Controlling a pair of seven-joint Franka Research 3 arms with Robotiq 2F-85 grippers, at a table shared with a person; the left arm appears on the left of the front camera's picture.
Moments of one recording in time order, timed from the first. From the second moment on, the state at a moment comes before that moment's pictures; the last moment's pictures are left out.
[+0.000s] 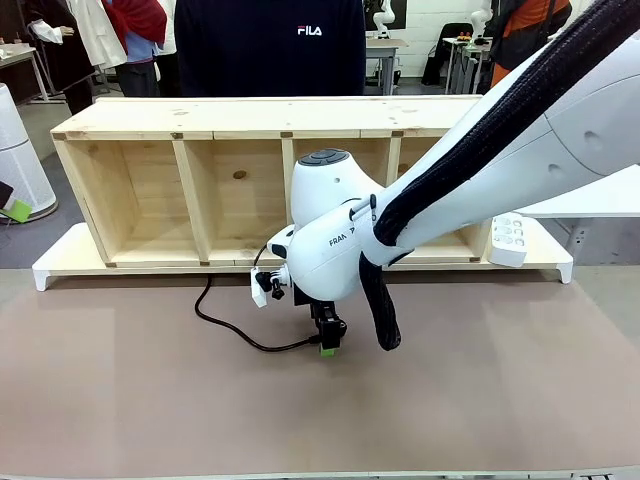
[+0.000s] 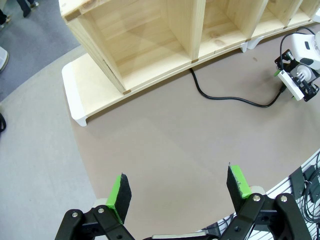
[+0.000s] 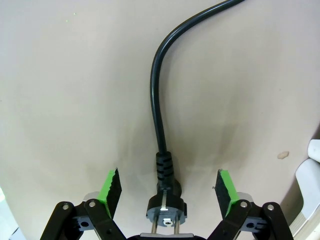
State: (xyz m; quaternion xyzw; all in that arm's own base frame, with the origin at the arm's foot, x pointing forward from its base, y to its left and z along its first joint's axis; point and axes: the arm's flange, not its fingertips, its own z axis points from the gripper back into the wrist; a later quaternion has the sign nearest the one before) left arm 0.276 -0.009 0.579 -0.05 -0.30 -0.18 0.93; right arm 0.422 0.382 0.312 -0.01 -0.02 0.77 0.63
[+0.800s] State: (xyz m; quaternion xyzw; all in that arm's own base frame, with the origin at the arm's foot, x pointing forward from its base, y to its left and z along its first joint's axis) left arm 0.276 -0.009 0.579 -0.05 -0.30 -0.18 0.93; right arm 0.432 0.381 0.308 -0.01 -0.01 0.77 0.64
